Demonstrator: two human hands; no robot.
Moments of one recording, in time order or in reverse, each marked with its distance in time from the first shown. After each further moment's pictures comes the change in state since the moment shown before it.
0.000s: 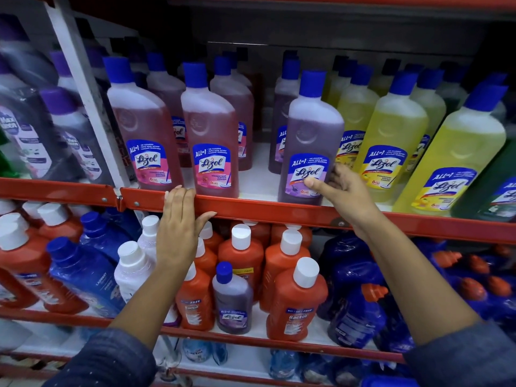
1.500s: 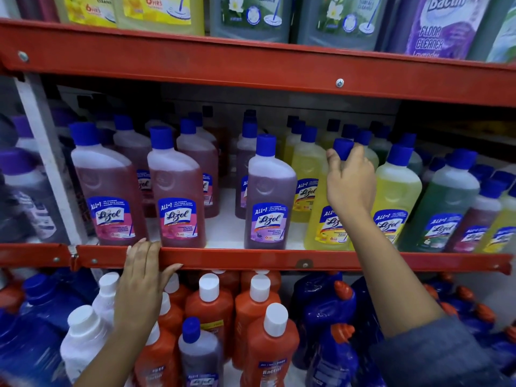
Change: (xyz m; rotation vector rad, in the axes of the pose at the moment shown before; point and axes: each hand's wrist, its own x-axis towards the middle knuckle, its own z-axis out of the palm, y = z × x) left_hand -0.001 0.003 -0.007 -0.040 -0.080 -0.025; right_hand 0.027 -0.089 -0.046 -0.686 0.744 -0.273
